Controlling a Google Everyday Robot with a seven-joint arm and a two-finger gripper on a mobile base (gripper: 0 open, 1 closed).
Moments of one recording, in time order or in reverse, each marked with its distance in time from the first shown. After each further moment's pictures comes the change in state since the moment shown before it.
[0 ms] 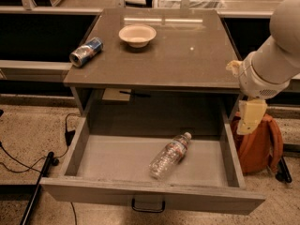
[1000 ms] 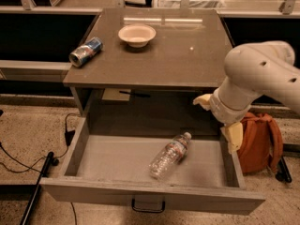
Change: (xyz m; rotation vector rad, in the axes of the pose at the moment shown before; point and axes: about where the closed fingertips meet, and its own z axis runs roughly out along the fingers) arm -0.020 0.035 0.113 -0.186 -0.052 -0.452
